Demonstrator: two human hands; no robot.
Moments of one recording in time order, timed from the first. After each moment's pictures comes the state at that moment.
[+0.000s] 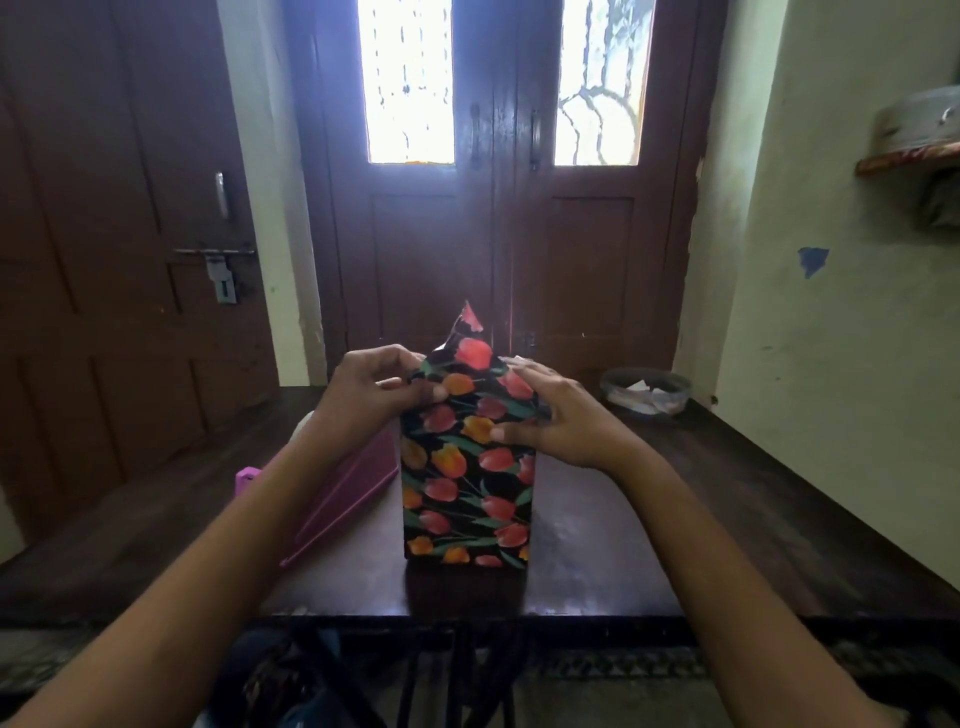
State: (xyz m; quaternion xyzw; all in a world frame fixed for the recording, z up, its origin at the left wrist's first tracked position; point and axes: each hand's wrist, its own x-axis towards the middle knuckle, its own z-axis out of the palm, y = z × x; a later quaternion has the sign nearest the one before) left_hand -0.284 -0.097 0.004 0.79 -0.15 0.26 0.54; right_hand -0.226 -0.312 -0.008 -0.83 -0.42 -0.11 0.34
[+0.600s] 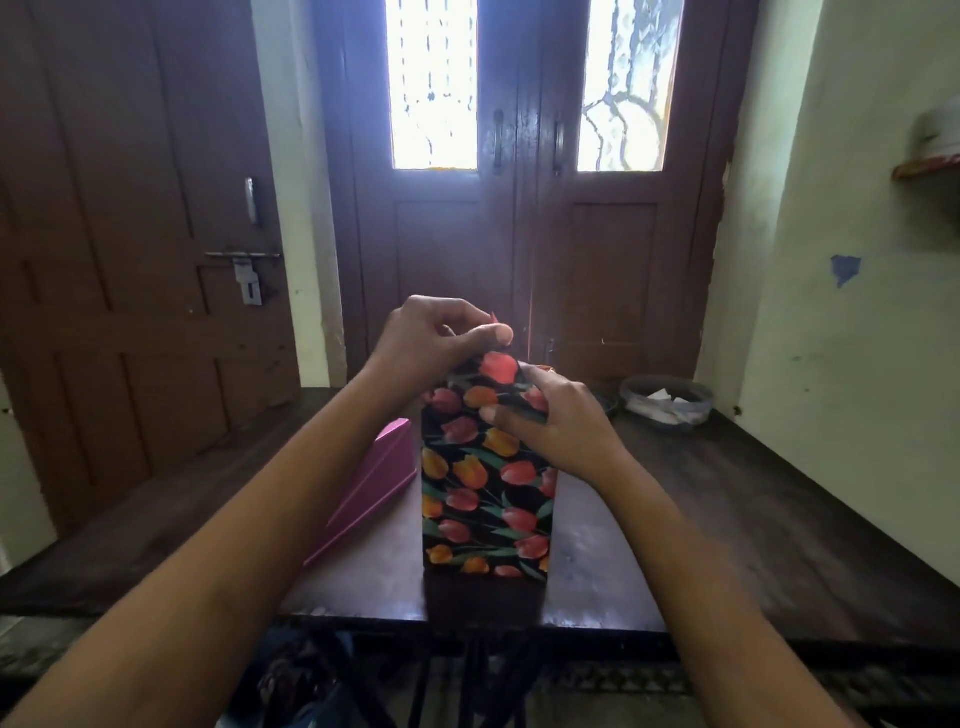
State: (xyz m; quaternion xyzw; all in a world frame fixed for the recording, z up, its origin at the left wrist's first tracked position) left_hand -0.286 -0.127 0.053 0.85 -0.12 0.32 0.41; right_hand -0.230 -0.285 -0.014 -0.83 -0.35 -0.20 0.38
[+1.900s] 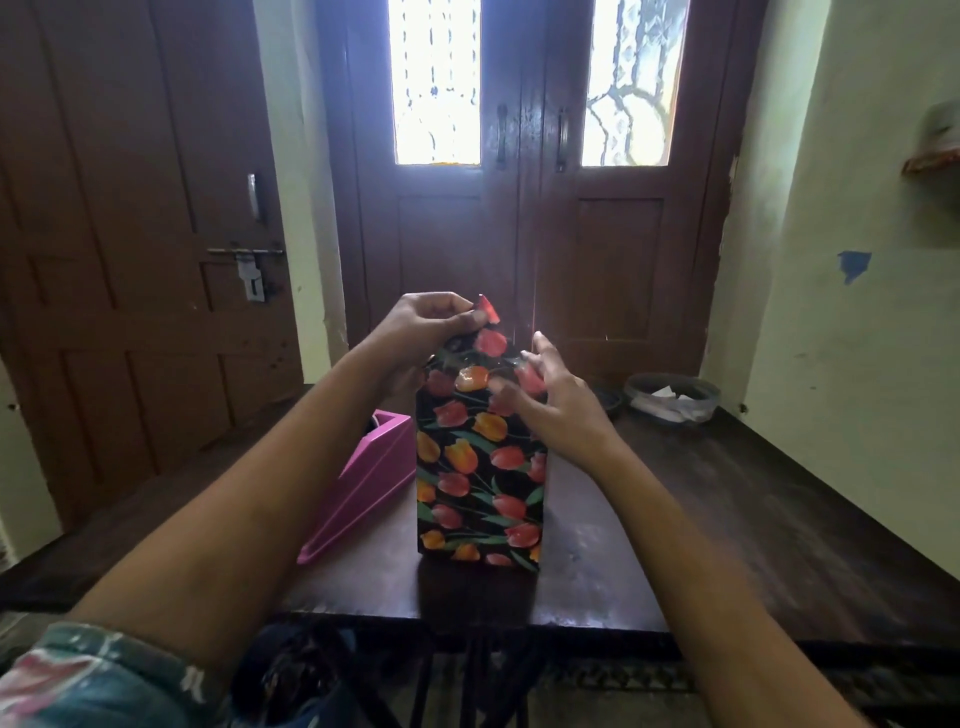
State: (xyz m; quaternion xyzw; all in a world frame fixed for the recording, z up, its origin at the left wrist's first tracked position) left_hand -0.258 -0.106 0.057 0.78 -0.10 0.15 0.60; right_hand -0.238 -0.280 -0.002 -0.83 -0.31 -0.12 0.44
